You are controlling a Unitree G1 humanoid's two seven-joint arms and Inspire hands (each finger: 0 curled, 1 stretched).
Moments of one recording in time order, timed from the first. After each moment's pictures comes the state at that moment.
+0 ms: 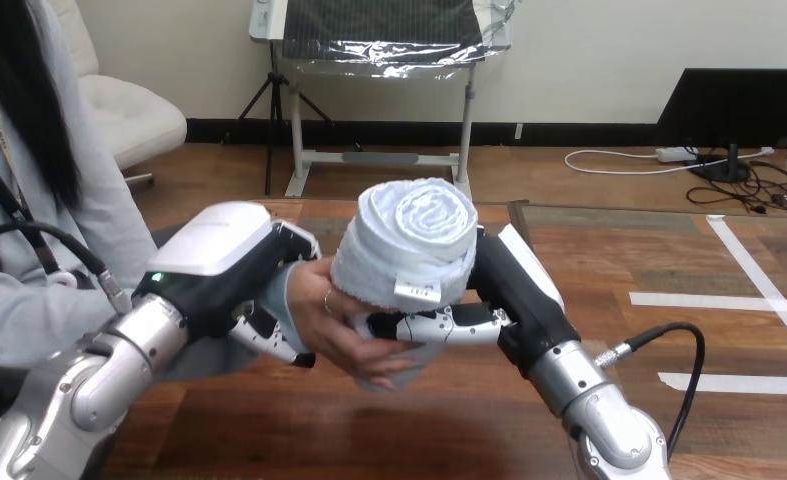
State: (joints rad) left arm -0.31 0.58 -0.18 0.35 0.62 -0.44 -0.14; right arm -0.31 -0.09 0.11 0.60 -0.12 -0.54 0.23
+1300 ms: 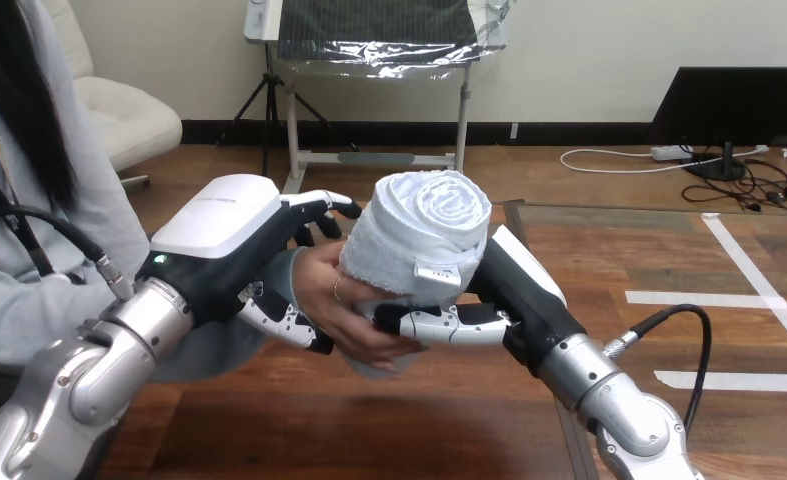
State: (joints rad) left arm -0.30 0.59 -0.18 0.26 0.60 -0.45 -0.11; right arm -0.31 -0.14 0.12 0.54 -0.12 -0.45 0.34
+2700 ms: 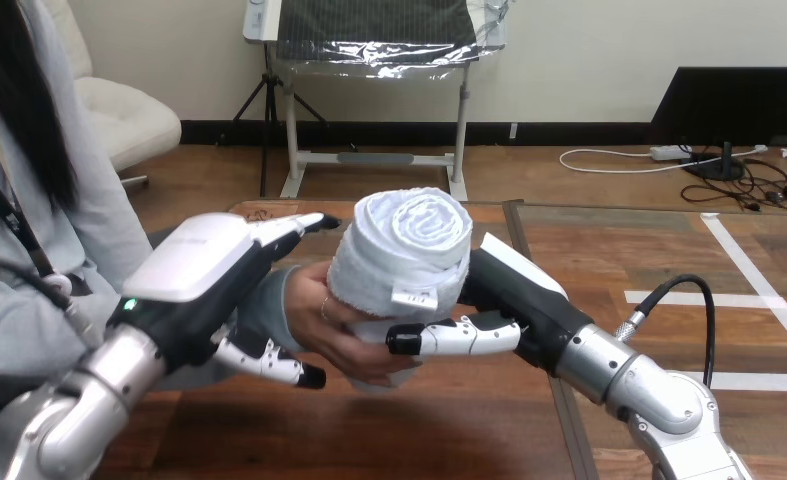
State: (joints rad) left arm -0.14 0.62 -0.12 0.17 0.56 -0.44 -0.10; right arm -0.35 -0.24 0.12 0.54 -0.05 -0.44 0.59
